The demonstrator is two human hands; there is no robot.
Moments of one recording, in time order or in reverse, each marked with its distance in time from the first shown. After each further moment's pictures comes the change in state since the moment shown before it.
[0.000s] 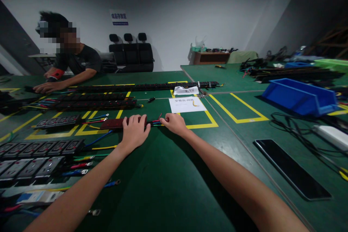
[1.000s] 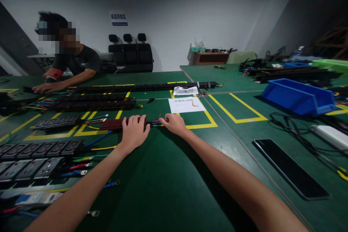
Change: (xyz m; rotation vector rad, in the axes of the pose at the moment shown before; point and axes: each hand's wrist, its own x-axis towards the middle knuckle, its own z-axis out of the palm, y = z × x) left_hand 0.001 0.002 -0.005 0.005 -0.029 -0.013; right_hand -0.001 -0.001 -0.002 0.001 0.001 -0.002
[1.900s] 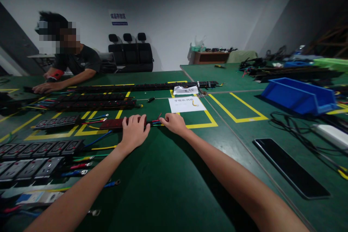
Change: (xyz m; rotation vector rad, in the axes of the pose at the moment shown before) left_hand 0.000 -0.001 0.002 0.000 0.004 0.003; right_hand 0.000 0.001 0.001 0.004 0.005 -0.002
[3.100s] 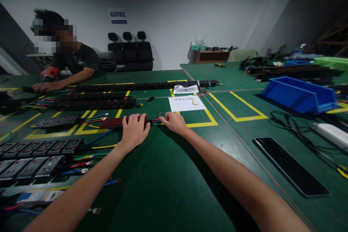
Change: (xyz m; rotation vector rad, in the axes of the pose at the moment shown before) left_hand 0.000 0.001 0.000 -0.016 -0.008 -0.007; right_hand 0.000 0.001 0.000 -0.008 -0.008 -0.002
